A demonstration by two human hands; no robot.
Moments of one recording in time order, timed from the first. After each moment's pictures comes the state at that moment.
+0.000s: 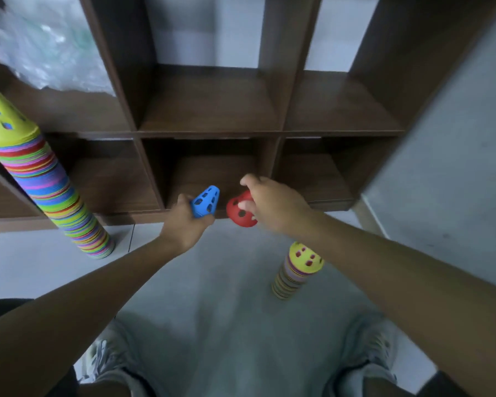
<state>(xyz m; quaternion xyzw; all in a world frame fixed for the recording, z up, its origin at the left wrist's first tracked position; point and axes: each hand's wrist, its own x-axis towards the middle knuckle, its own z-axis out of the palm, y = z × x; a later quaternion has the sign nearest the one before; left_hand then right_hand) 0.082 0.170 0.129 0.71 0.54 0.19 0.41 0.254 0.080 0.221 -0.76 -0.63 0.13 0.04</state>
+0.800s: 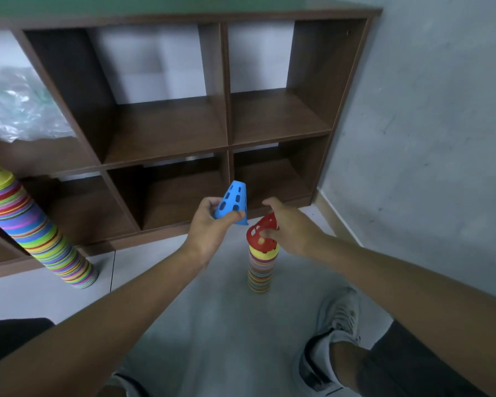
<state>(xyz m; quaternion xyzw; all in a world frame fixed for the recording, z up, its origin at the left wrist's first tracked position) 0.159 0.051 0.204 0.62 0.42 0.28 0.60 0.317 -0.052 0.213 -0.82 -0.51 0.20 0.17</state>
